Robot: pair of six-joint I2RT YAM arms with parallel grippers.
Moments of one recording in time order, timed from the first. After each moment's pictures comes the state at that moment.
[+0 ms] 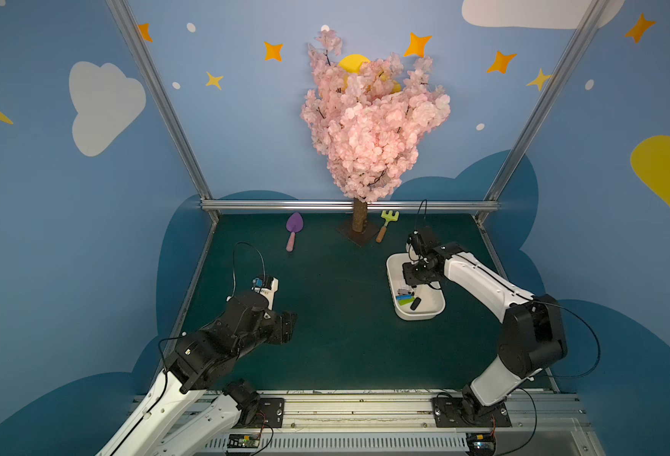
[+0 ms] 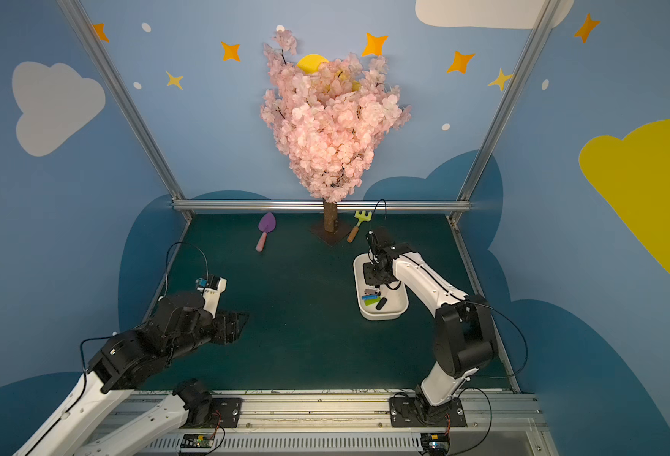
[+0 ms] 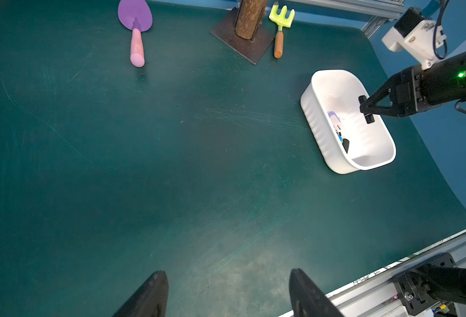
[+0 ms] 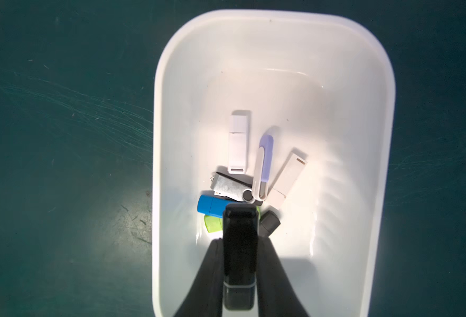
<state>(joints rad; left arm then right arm) -0.64 0.67 0.95 -1.03 -0.12 -0.46 0.42 1.68 1.30 -0.82 0.08 0.22</state>
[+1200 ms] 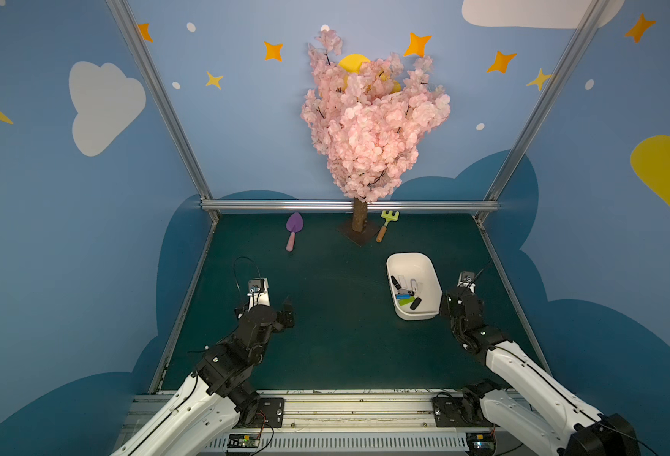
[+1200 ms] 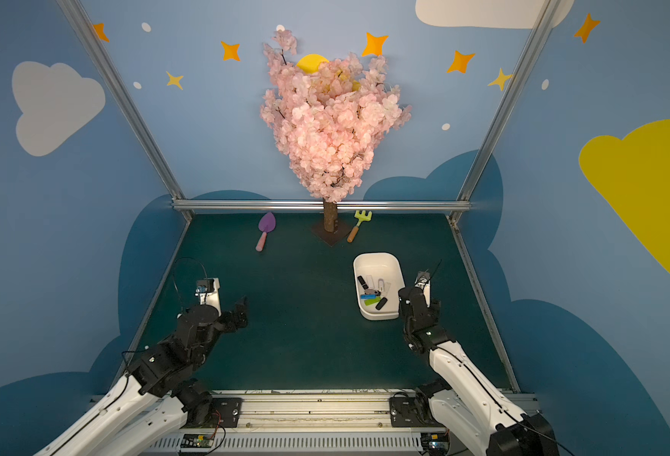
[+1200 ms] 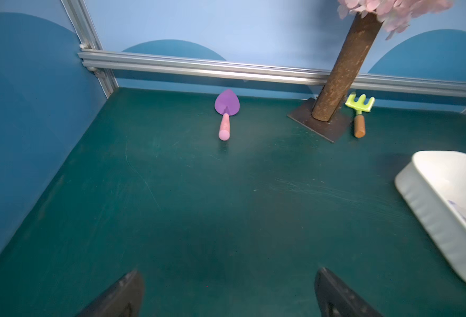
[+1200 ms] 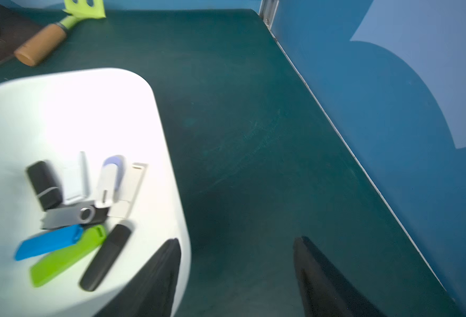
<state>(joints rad) -0.63 0.57 0.45 -0.39 -0.60 -0.31 0.36 0.89 0.38 -0.16 0.63 0.25</state>
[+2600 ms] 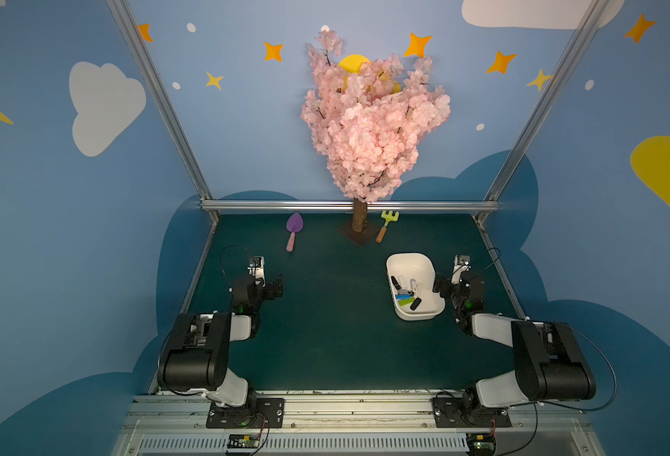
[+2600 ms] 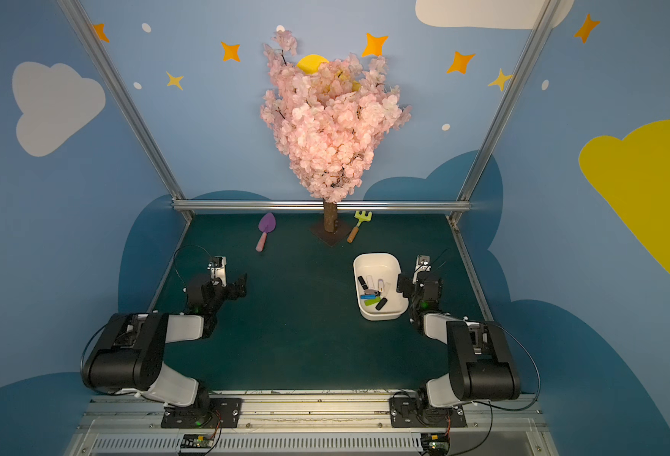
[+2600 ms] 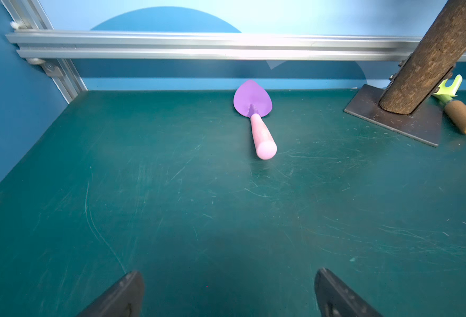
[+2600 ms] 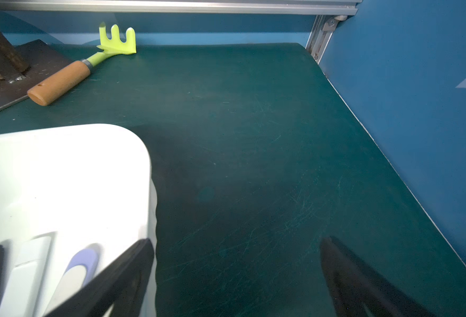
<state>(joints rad) 0.03 1.55 0.40 0.74 0.08 0.00 0.07 1.47 0.45 0.56 0.18 0.00</state>
